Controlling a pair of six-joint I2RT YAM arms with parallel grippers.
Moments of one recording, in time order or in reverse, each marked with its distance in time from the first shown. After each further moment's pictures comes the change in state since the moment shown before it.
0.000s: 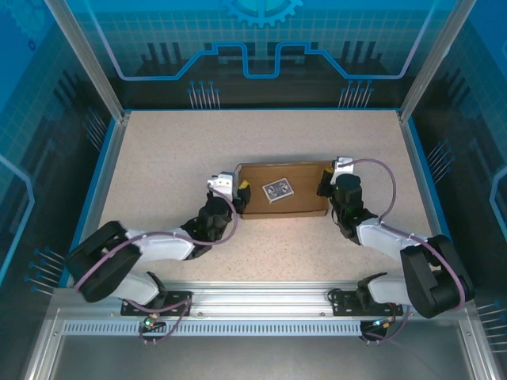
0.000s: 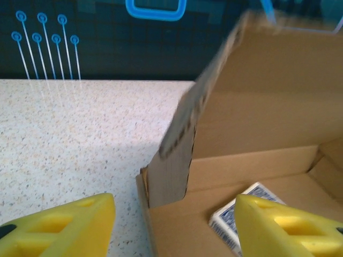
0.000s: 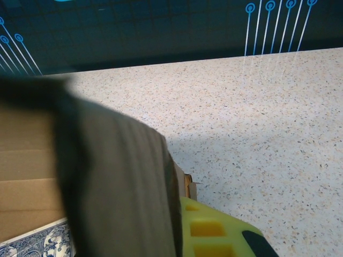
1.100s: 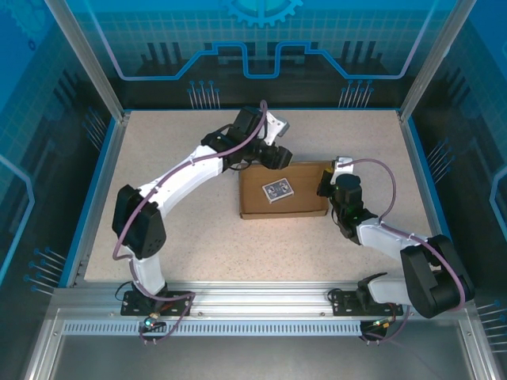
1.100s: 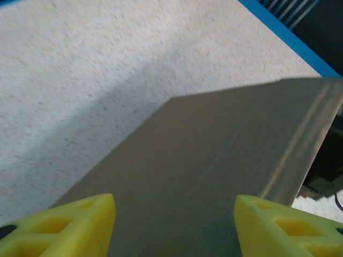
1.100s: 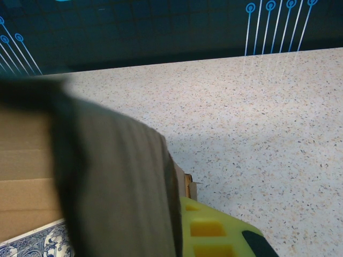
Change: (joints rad) left arm 0.174 0.468 1.228 -1.297 0.843 0.166; right arm 0.000 0.000 0.000 -0.002 0.000 0.000
